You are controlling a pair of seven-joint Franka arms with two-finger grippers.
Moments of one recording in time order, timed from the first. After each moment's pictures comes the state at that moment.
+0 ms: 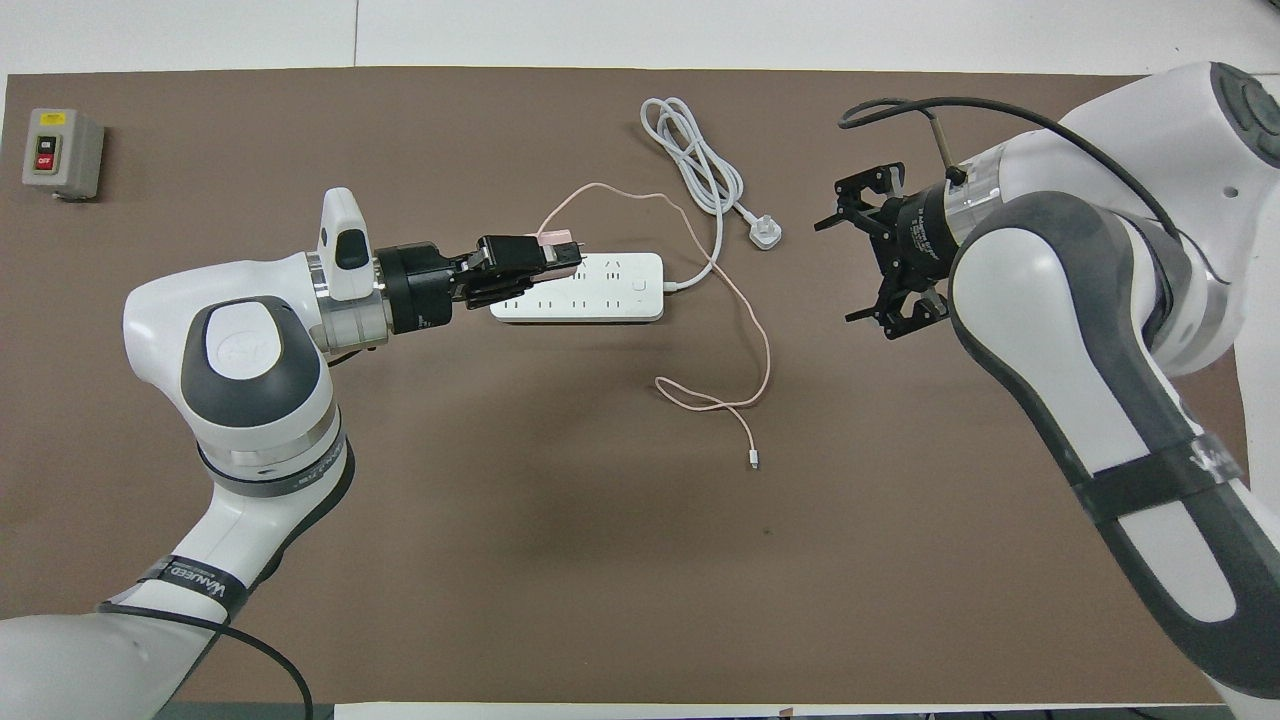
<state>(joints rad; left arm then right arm) -0.35 0.15 0.00 -2.02 -1.47 2.25 0.48 0.21 0.21 -0.06 -1.71 0.44 1.94 1.17</state>
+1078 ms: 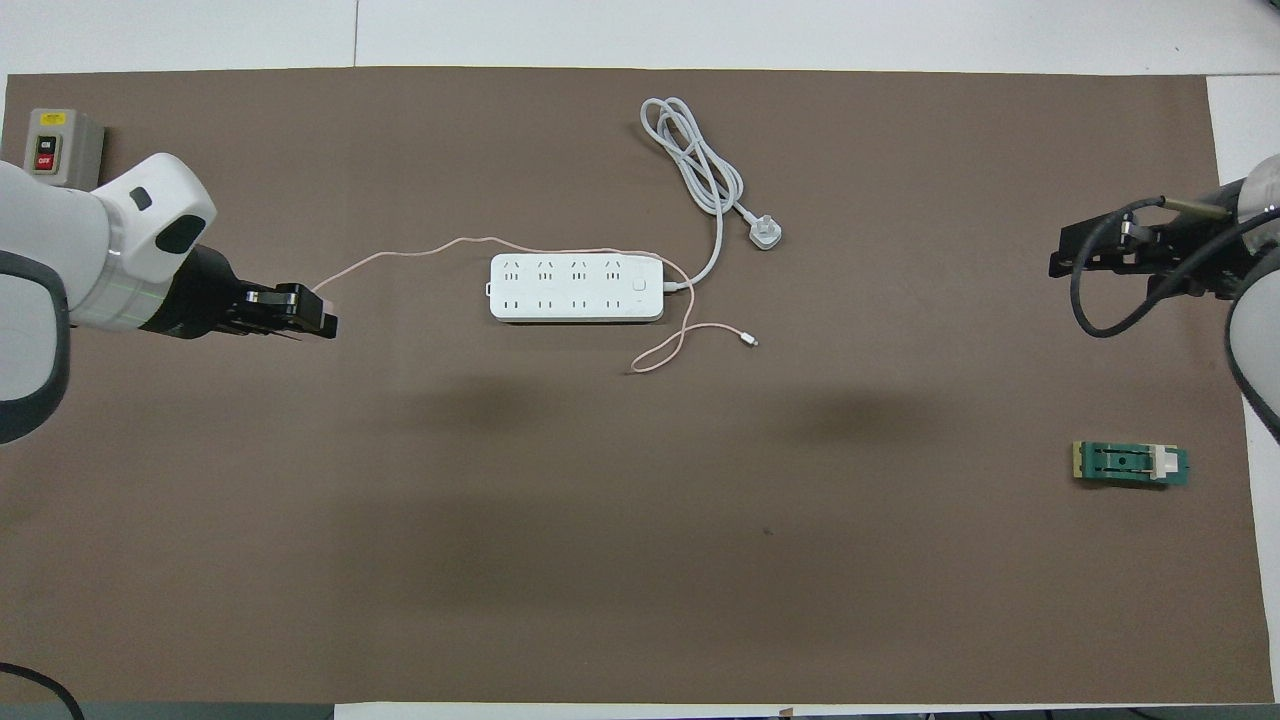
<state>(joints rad) -0.12 0.04 0.02 -1.84 -0.28 1.81 0.10 0.01 0.02 -0.06 -1.71 0.07 1.76 0.09</state>
